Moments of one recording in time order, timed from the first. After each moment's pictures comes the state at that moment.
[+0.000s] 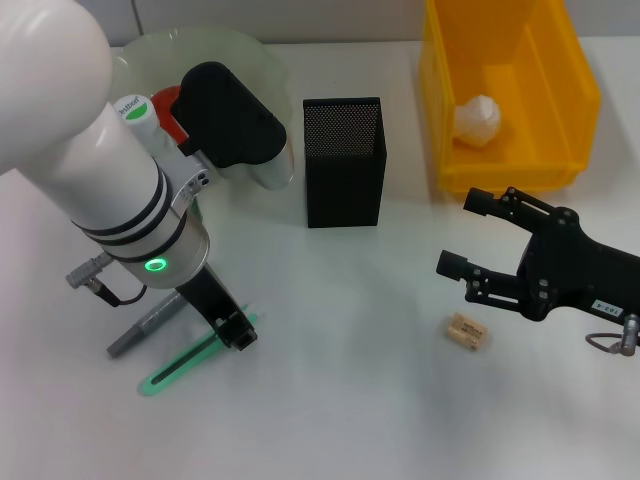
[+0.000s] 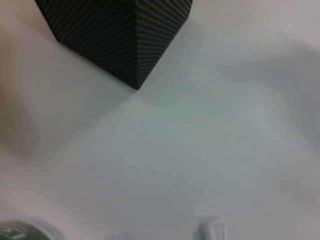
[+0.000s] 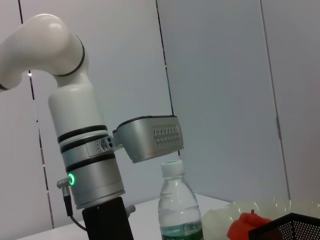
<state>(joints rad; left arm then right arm) -0.64 -2.08 1.75 1.27 2.60 1.49 -2.70 0.32 2.08 -0.91 -0.44 -1.52 -1.63 0.92</state>
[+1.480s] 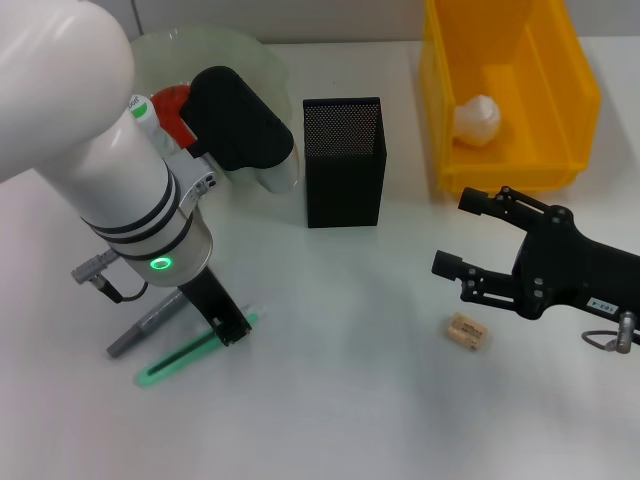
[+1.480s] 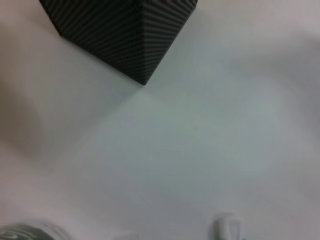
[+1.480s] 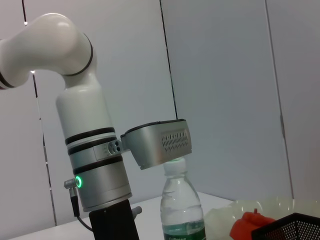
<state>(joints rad) -0.68 -2.08 1.77 1.21 2.61 1.47 -2.70 0.33 2.08 -0.91 -0.44 -1.53 -1.62 0.92</state>
